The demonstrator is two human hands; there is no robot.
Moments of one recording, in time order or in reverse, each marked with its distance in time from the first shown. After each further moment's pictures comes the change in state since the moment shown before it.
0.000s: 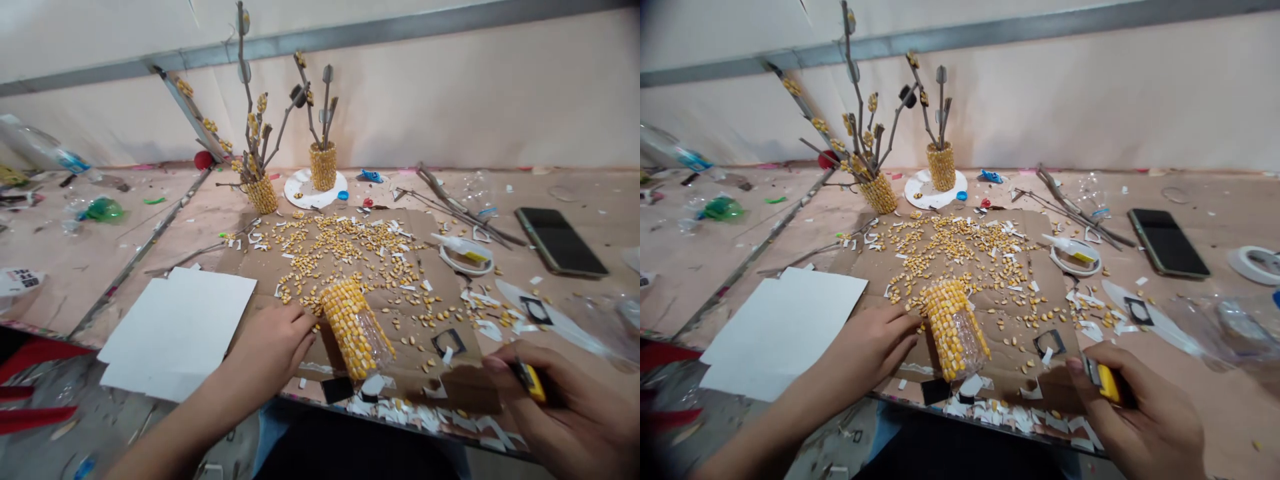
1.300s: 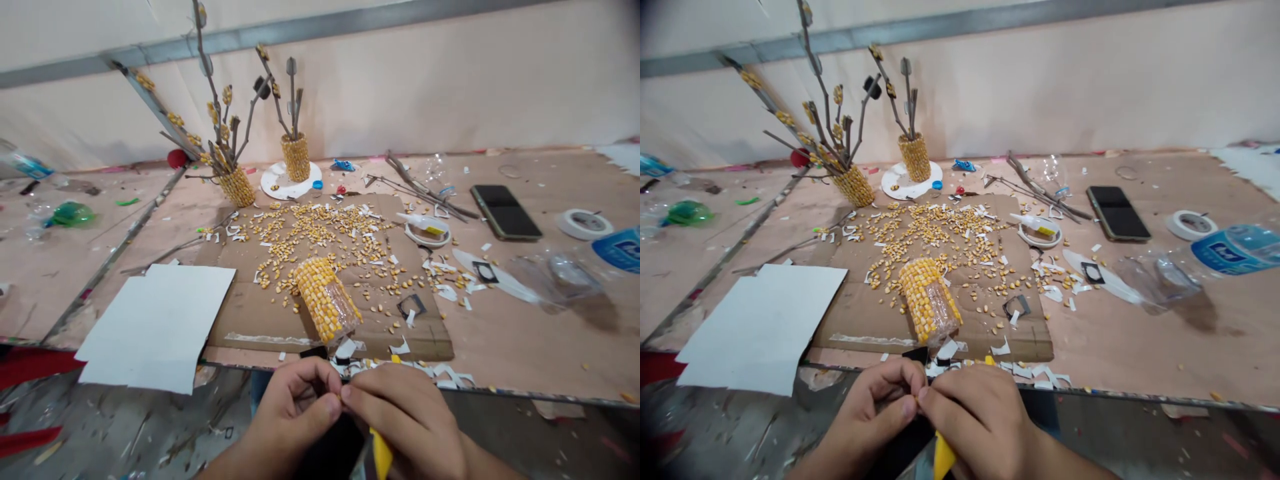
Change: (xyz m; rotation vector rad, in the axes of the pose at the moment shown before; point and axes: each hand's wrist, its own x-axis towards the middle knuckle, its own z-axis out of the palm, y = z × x) left_hand -0.044 0.107 0.047 -1.712 0.039 -0.297; right_hand -0.016 -0.105 0.037 0.598 0.043 -0.293
